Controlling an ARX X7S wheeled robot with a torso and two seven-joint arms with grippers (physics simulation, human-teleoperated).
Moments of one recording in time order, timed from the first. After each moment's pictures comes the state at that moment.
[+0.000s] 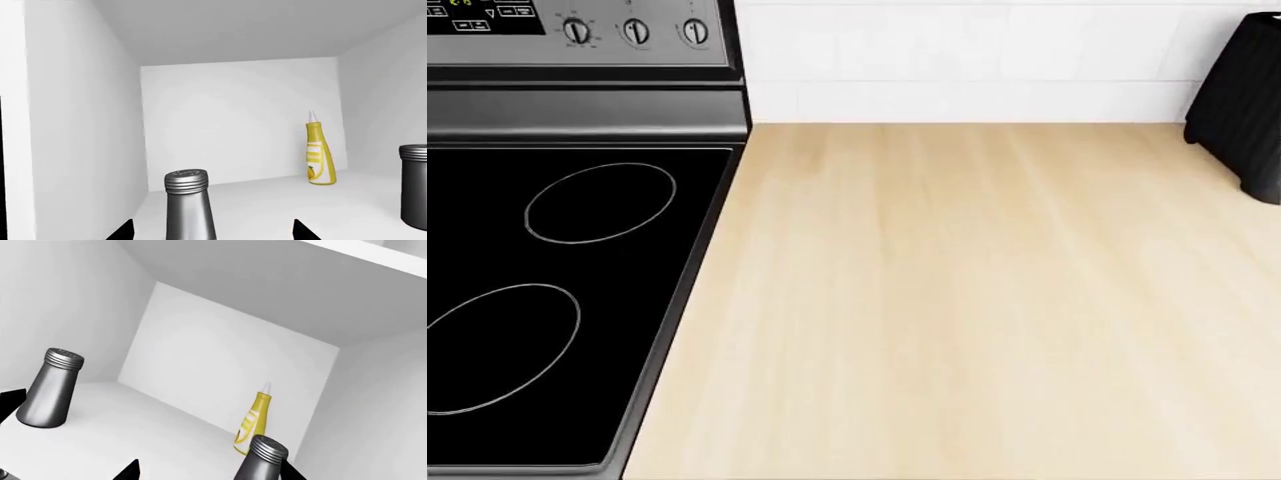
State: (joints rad) left arm -2.34 0.00 1.58 -1.26 -1.67 -0.37 -0.18; right arm 2.35 0.03 -0.07 1.20 -0.33 0.69 -0.56
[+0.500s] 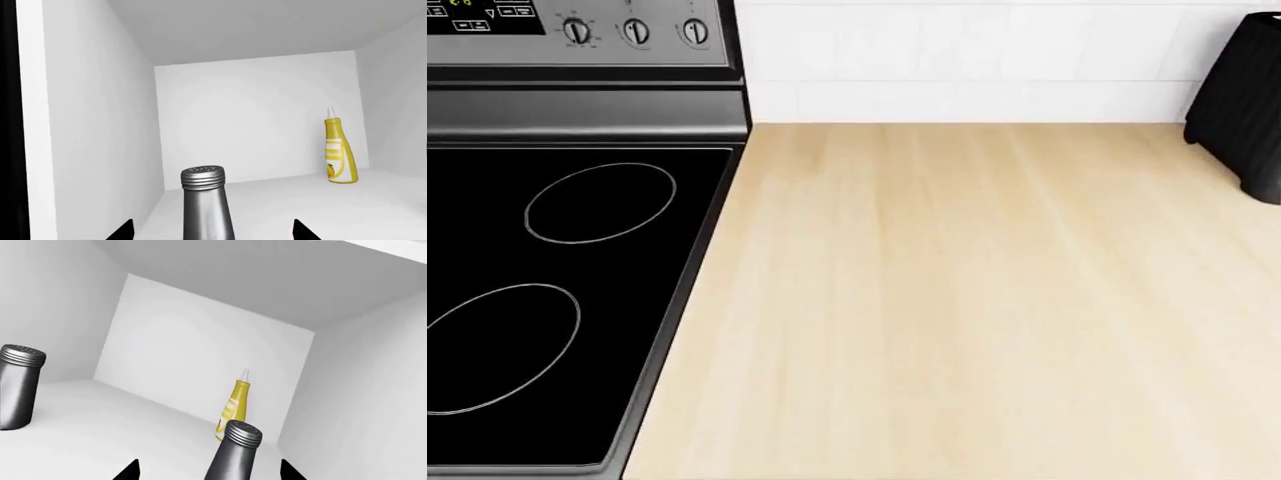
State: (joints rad) left arm -2.33 0.00 1.58 -1.25 -1.63 -0.36 -0.22; right arm 2.36 0.06 -0.07 1.24 -0.31 0.69 -0.48
